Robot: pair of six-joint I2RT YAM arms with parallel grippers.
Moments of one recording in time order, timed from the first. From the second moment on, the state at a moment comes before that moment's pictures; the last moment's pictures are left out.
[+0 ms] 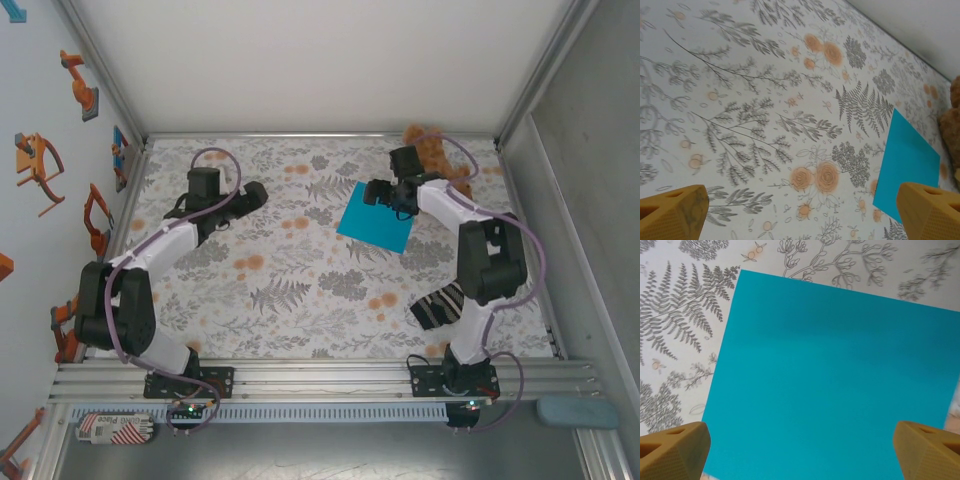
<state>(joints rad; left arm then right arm) -0.28 1.54 0.98 -0.14 0.22 -0.62 0.30 1.93 1.43 -0.52 -0.06 0.41</state>
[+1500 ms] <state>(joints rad) -0.44 1.61 0.96 -0.20 0.18 -0.79 0.60 1.72 1.25 -0.44 -0.19 0.48</state>
